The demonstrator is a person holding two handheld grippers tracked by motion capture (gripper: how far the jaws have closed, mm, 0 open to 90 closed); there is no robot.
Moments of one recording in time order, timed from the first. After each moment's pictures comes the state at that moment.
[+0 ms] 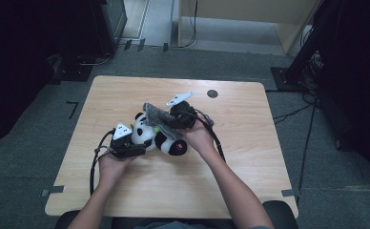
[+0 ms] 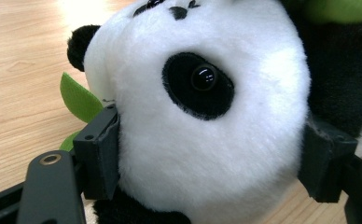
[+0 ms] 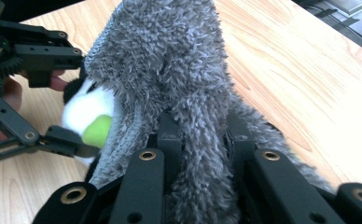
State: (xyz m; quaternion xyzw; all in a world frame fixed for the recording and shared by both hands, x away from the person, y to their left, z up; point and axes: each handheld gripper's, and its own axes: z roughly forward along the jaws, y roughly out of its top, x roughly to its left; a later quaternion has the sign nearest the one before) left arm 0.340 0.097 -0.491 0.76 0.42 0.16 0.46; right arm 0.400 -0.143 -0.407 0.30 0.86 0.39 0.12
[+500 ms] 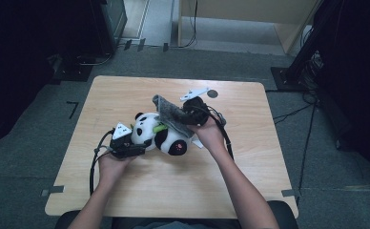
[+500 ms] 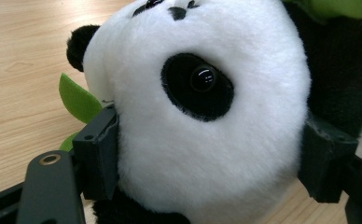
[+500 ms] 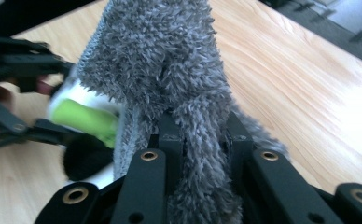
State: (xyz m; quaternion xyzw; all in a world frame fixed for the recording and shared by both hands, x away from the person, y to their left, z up) left arm 0.341 0.099 -0.491 0.76 0.42 0.16 0.46; right arm 0.397 -0.173 -0.389 0.33 0.85 0.40 0.12
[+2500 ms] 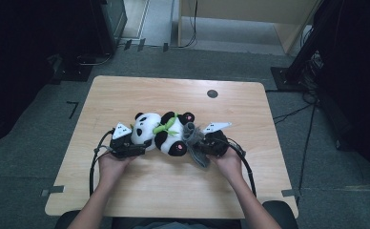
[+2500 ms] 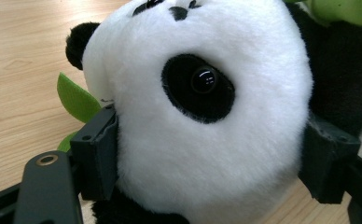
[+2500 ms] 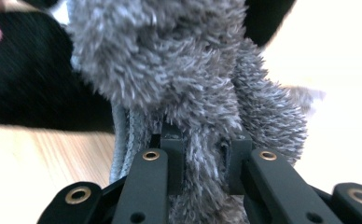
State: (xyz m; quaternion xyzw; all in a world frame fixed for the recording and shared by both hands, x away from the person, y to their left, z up) left arm 0.341 0.098 -0.491 0.76 0.43 0.16 0.46; right arm 0.342 -0.243 -0.482 0.37 0.84 0.38 0.09
